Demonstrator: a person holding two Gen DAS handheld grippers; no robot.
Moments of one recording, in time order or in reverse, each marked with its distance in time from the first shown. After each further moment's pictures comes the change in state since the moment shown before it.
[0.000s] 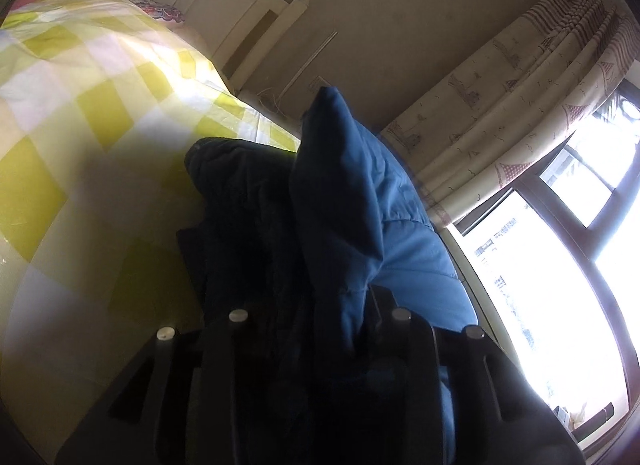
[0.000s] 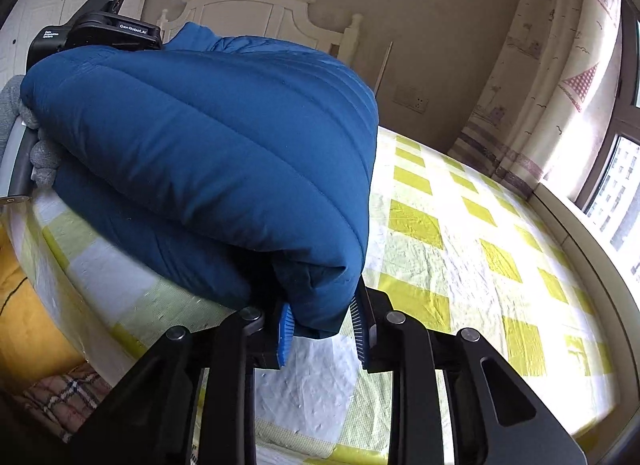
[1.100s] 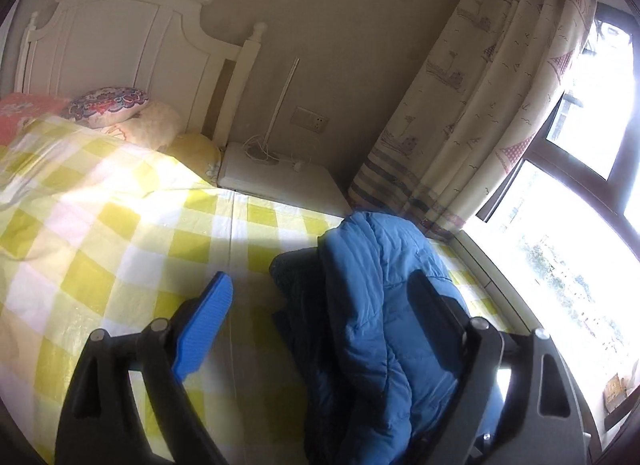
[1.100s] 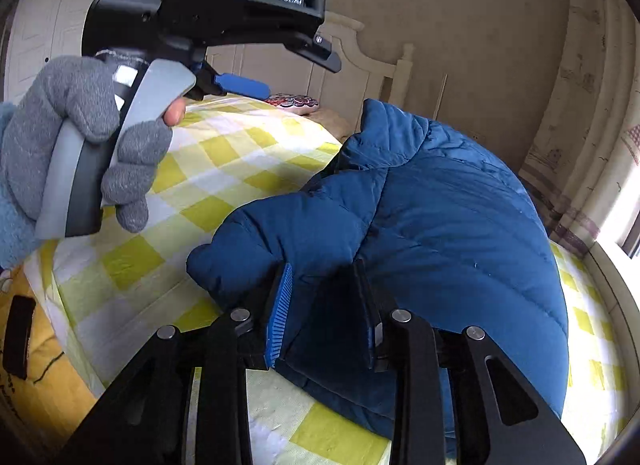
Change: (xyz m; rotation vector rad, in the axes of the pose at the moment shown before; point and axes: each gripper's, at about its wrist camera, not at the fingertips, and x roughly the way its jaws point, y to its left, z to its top) left arm 0.007 -0.099 0.085 0.301 -0.042 0.106; right arm 0.024 0.068 0.097 -0.117 -0.083 0.129
